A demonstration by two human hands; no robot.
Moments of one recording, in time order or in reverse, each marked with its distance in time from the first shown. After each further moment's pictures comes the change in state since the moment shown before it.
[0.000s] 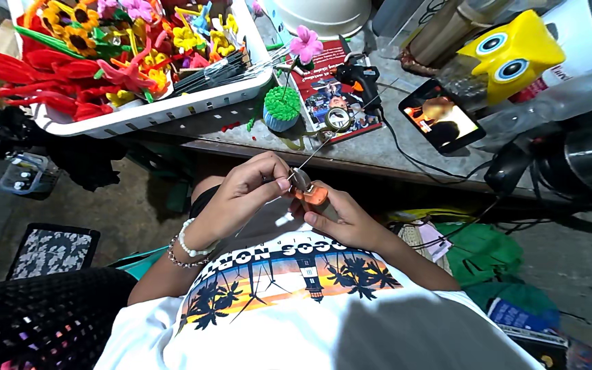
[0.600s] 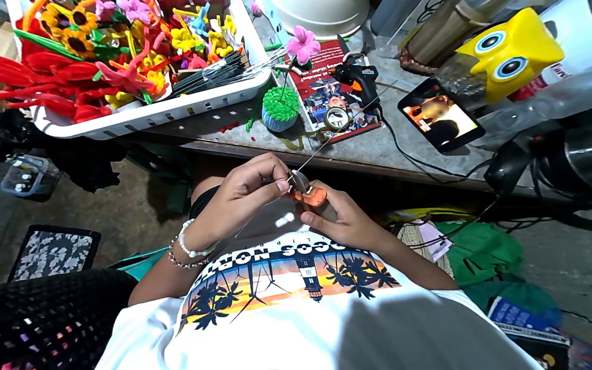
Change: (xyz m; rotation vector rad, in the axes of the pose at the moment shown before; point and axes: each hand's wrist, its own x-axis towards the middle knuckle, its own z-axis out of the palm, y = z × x) left_hand 0.000 -0.001 0.001 -0.004 -0.006 -0.001; right_hand -0.001 0.000 0.003 -0.051 0.059 0.012
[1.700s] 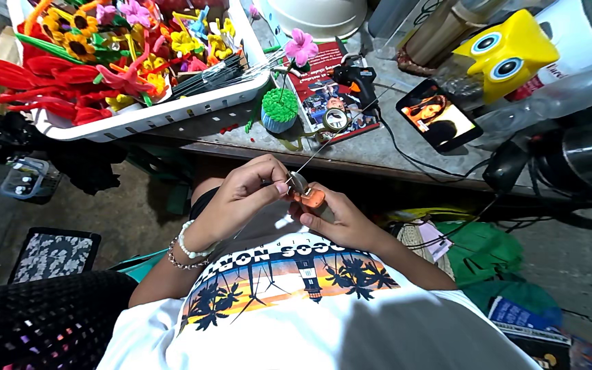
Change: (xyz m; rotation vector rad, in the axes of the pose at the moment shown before) left_hand 0.000 0.000 0.000 0.006 -0.010 0.005; right_hand 0.001 0.002 0.002 0.059 -0.026 -0.002
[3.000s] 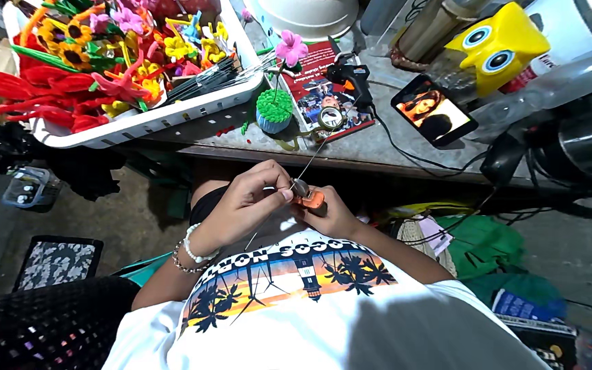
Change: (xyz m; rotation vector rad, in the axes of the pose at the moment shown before) left_hand 0.001 -0.004 0.008 0.104 -0.031 -0.008; right_hand 0.003 0.028 0.013 -0.048 0.172 -0.042
